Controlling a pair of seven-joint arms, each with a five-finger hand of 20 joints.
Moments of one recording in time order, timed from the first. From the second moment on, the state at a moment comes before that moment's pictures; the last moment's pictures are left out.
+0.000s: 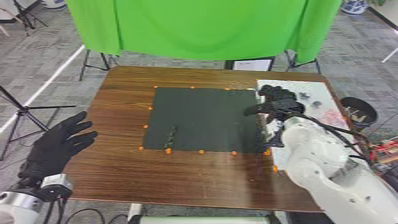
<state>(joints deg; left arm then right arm) 138.1 -53.6 -111.4 -121.9 38.7 -1.1 8.7 -84.5 -46.3 64.1 -116.7 -125.9 -8.4 40.2</state>
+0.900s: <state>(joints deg) 138.5 -54.3 -112.0 -122.1 39.1 -1.1 8.7 -114.0 -37.7 91.9 -118.7 -125.0 -18.3 53.4</state>
